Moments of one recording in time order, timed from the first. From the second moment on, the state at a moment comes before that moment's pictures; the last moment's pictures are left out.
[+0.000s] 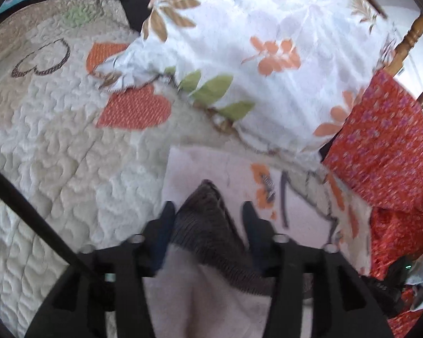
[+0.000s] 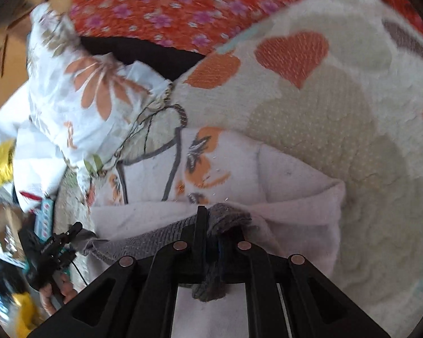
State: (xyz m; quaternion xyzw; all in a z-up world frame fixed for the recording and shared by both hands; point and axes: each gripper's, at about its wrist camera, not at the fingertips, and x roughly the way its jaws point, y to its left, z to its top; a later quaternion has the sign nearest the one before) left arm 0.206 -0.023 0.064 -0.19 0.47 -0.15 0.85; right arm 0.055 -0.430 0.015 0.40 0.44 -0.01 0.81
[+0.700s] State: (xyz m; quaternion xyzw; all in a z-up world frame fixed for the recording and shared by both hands) left arm 0.155 -0.023 0.084 -0.05 0.50 -0.13 0.86; right arm 0.023 -0.435 0.061 0.35 0.39 -0.06 0.85
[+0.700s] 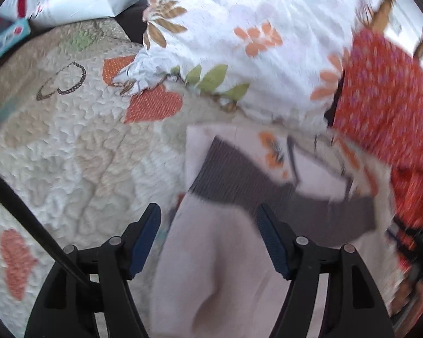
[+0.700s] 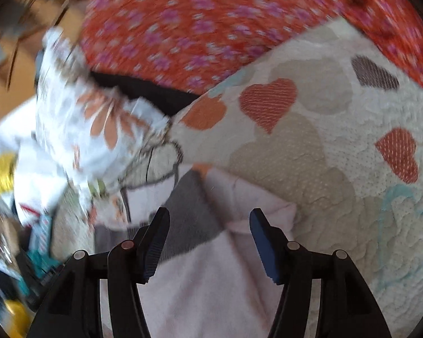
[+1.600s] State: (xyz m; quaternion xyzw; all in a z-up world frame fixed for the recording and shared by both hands) left arm 0.121 0.033 0.055 0.10 0.53 -0.07 0.84; right arm -0.007 -0.399 0.075 0.27 0.42 -0.09 0.86
